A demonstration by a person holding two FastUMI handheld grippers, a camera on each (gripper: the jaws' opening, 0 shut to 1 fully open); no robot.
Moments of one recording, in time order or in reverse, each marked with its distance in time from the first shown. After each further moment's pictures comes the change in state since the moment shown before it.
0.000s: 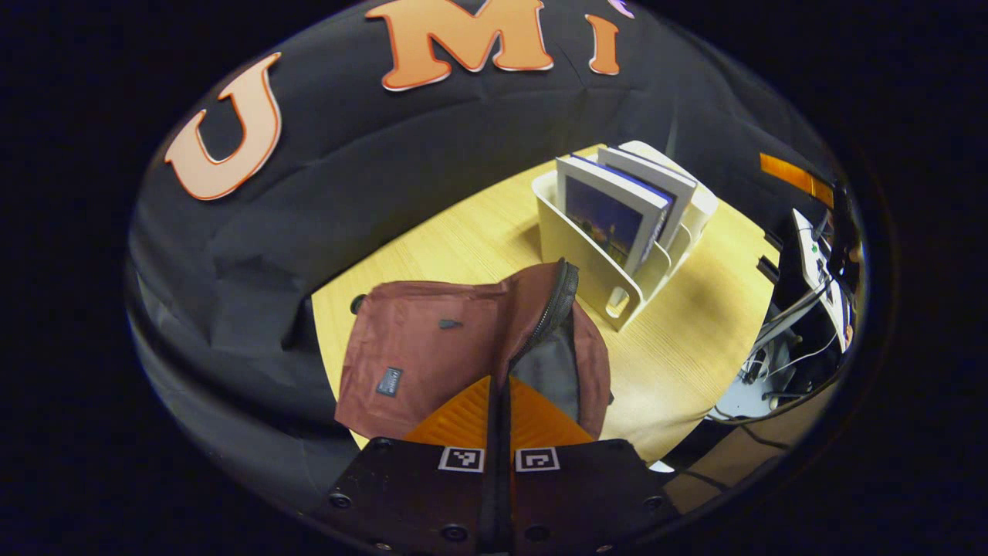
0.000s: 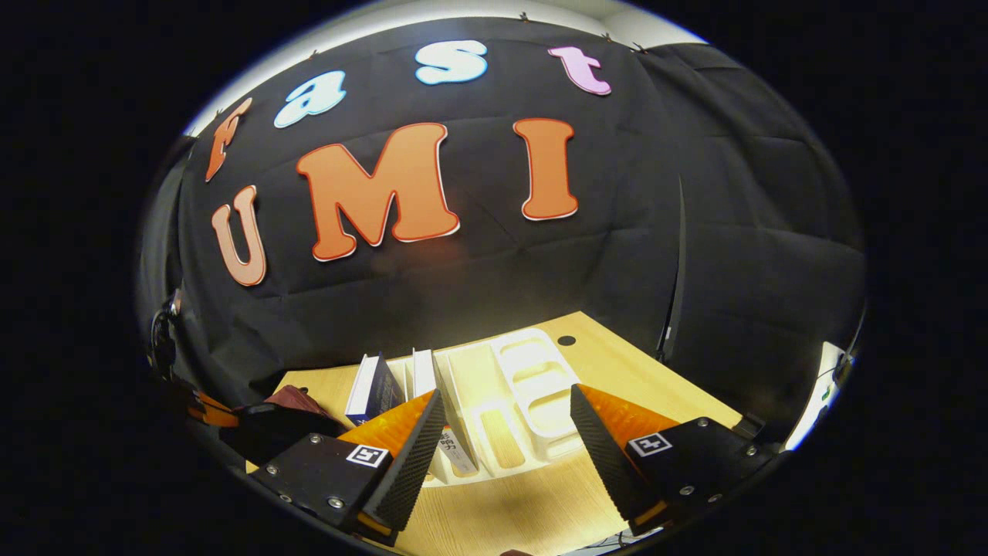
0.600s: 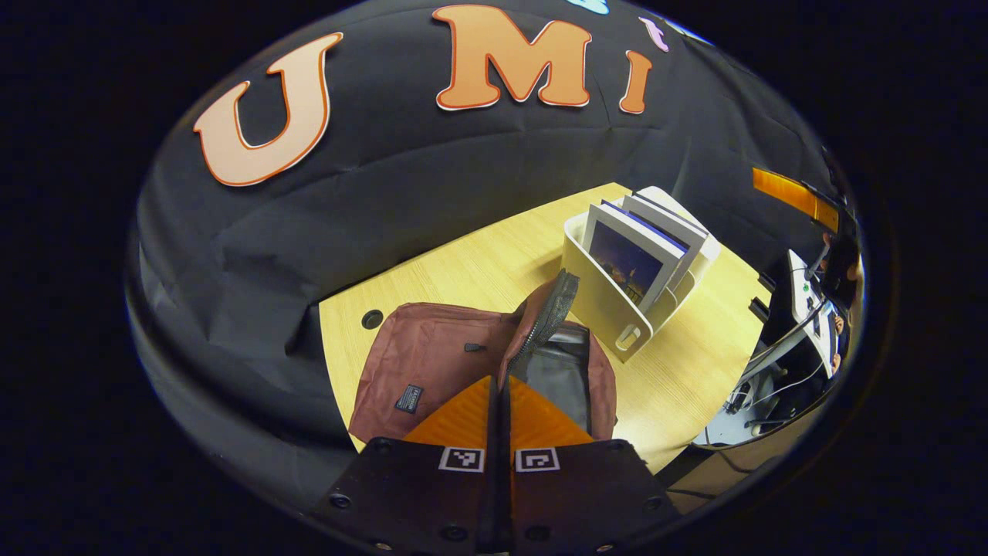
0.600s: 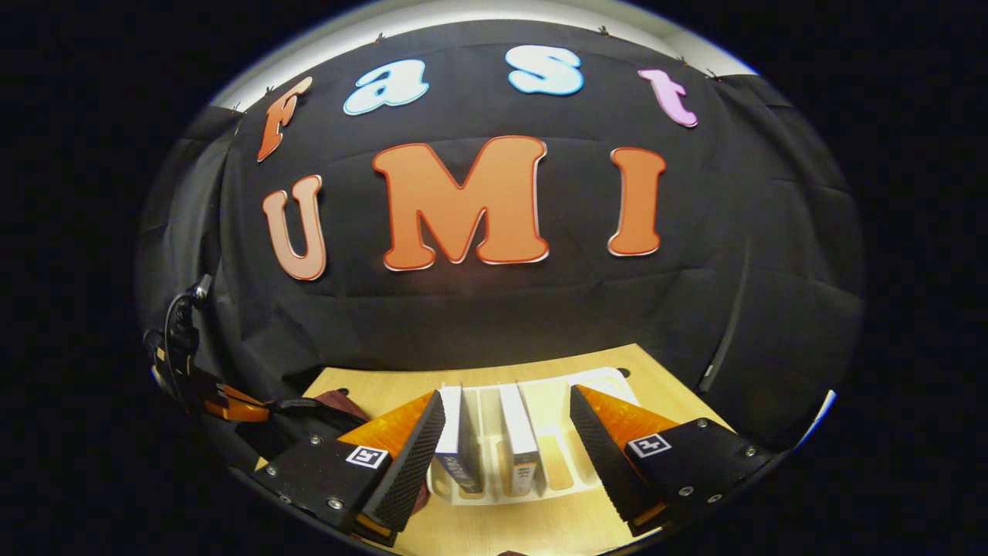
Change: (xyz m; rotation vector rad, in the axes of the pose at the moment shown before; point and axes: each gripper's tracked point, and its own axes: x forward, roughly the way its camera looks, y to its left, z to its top) left arm -0.010 0.032 0.010 -0.080 -0.082 -0.043; right arm 0.018 0.123 0.057 -0.101 0.044 0.199
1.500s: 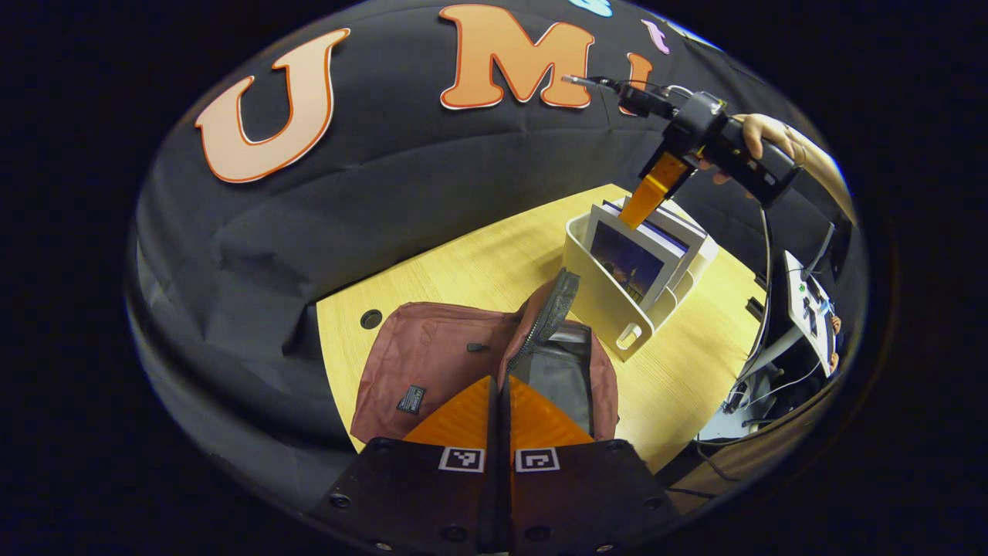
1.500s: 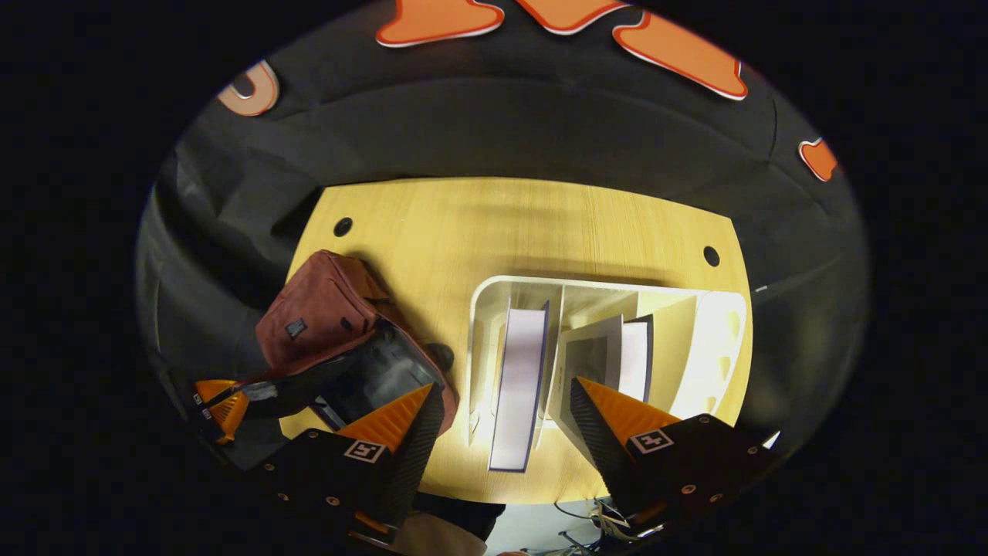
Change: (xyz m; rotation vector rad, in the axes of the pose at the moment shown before) left arm -0.001 0.009 0.001 -0.001 0.003 -0.016; right arm 0.123 0.060 -0.093 -0.184 0.994 0.058
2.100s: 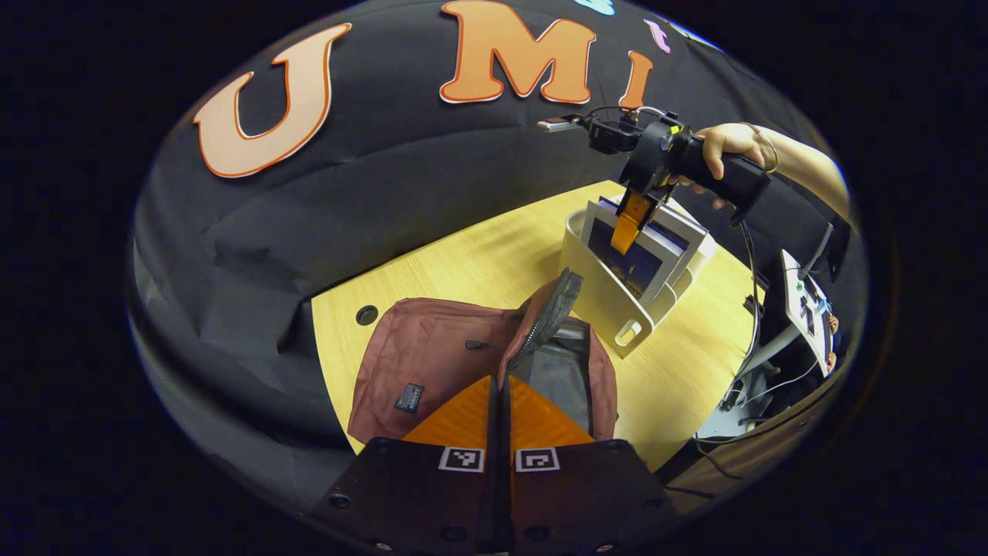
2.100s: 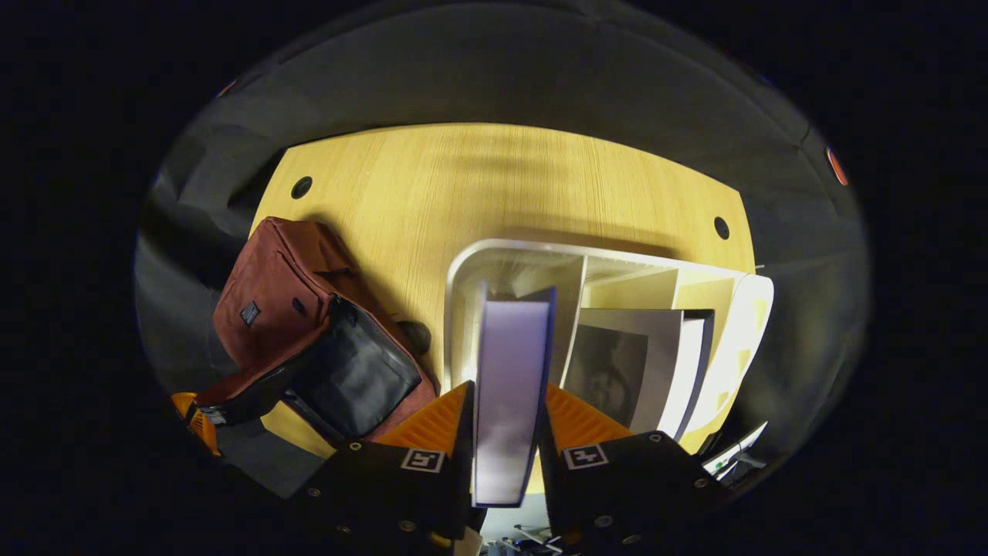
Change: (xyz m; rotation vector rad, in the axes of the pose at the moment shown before) left arm 0.008 0.002 -0.005 -0.005 0.021 -0.022; right arm 0.055 0.003 -0.016 -0.006 0.157 -0.054
